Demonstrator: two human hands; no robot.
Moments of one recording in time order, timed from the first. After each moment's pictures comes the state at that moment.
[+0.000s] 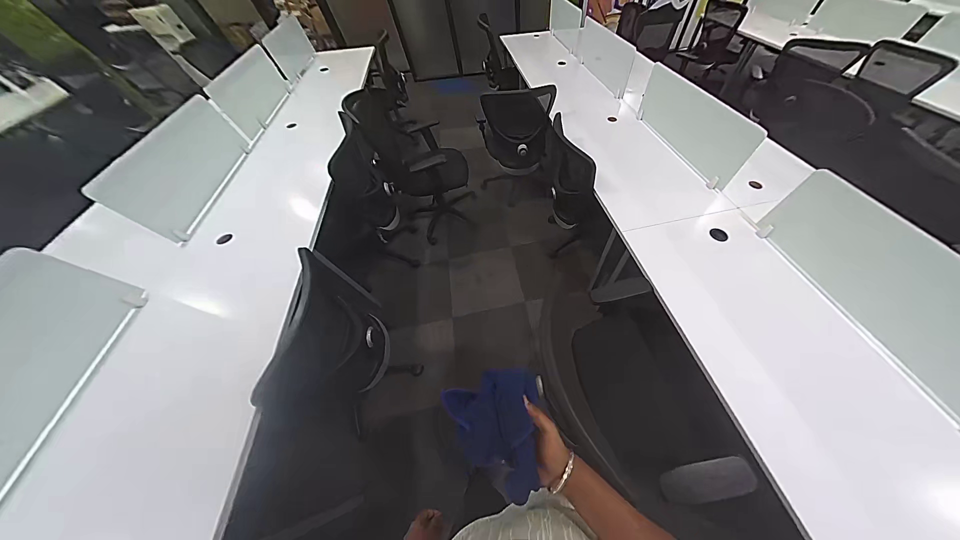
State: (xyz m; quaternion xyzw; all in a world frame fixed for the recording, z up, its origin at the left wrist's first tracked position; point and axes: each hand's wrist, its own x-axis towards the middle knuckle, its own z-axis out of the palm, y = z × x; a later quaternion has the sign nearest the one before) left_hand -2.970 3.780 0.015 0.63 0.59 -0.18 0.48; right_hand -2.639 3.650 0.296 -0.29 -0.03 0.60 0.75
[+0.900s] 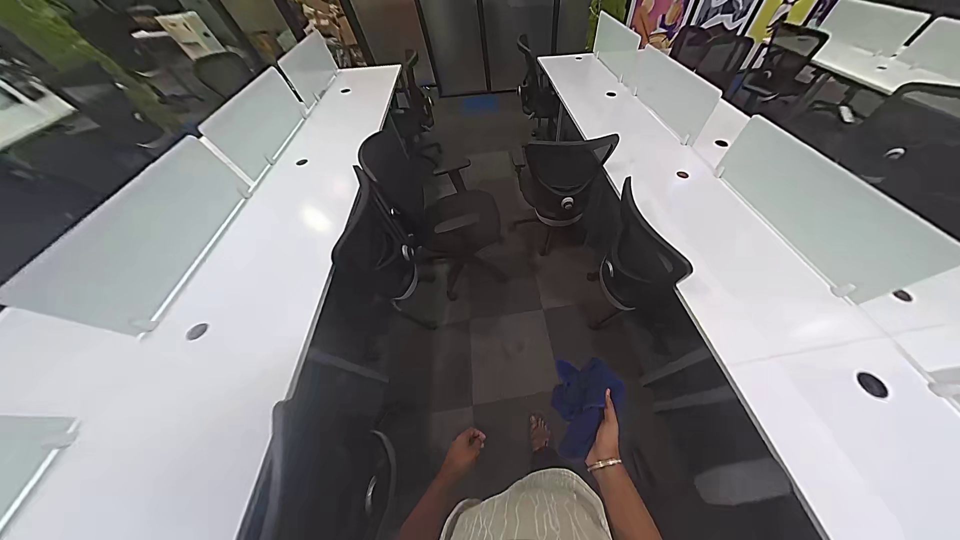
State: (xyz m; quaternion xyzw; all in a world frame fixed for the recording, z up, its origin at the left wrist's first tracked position) left_hand -2.502 4.265 0.055 0.69 0.45 -0.15 0.56; right_hand -2.277 4.057 0.221 -0.47 0.19 0.27 0.82
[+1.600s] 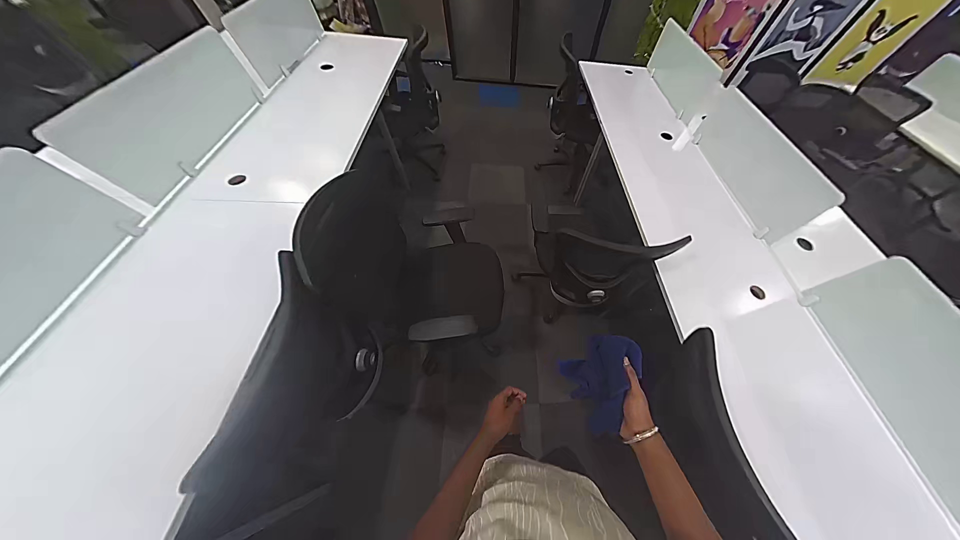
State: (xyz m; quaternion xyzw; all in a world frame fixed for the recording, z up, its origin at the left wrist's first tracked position) left_hand -1.966 4.658 0.110 0.64 0.36 0.01 0.68; right_hand -1.771 4.501 0.280 -0.62 -0.01 0.31 0.72
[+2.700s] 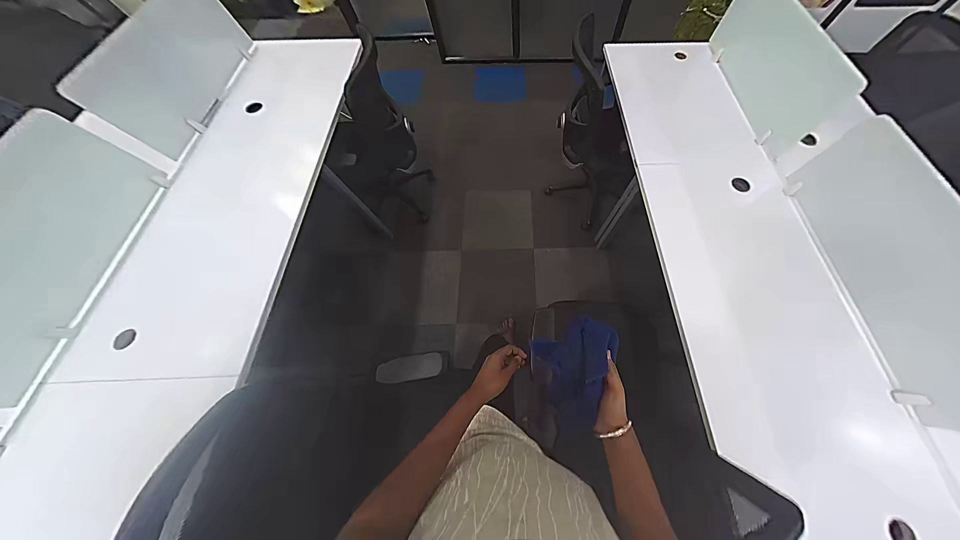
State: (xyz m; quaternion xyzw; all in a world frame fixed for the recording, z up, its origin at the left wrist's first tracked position) left_hand -1.410 5.208 0.156 0.71 0.30 -0.01 0.63; right_hand -1.267 5.020 0.268 -0.48 0.02 0.38 0.79
